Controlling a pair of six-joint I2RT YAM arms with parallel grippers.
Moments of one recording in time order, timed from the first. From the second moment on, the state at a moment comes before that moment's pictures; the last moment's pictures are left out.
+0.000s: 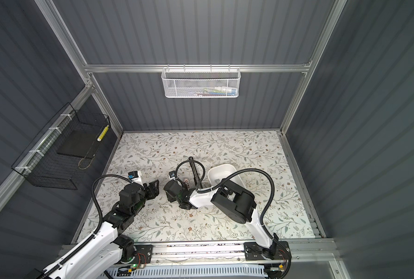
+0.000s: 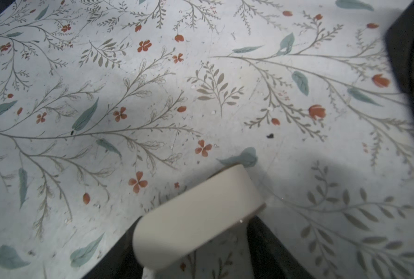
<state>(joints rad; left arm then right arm) -0.42 0.76 0.31 -0.02 -0.19 -0.51 1.09 2.17 1.29 0.15 0.34 0.49</state>
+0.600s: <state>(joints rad) -0.42 0.74 0.32 -0.07 -0.21 -0.51 1.08 2.23 1.40 0.11 0.27 0.44</state>
